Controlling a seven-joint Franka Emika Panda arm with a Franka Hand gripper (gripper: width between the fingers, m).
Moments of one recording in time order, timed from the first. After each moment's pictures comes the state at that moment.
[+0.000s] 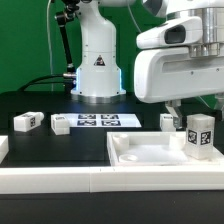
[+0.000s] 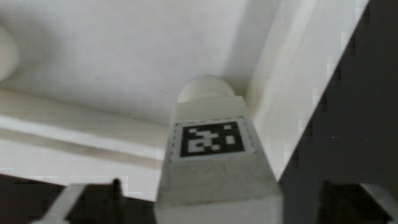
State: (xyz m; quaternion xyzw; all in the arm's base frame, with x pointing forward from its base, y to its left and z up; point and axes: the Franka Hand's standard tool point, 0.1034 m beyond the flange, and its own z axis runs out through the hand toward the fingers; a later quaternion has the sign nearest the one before) arm 0.618 0.116 0.084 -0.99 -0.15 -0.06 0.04
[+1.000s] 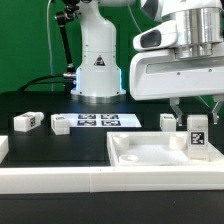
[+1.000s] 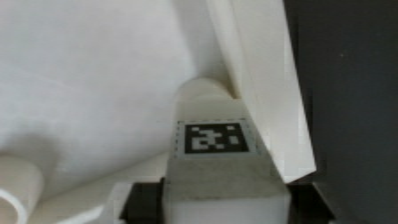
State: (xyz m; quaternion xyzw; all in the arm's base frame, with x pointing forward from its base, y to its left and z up) arm 0.615 0.115 0.083 -0.98 0.19 -0.06 0.07
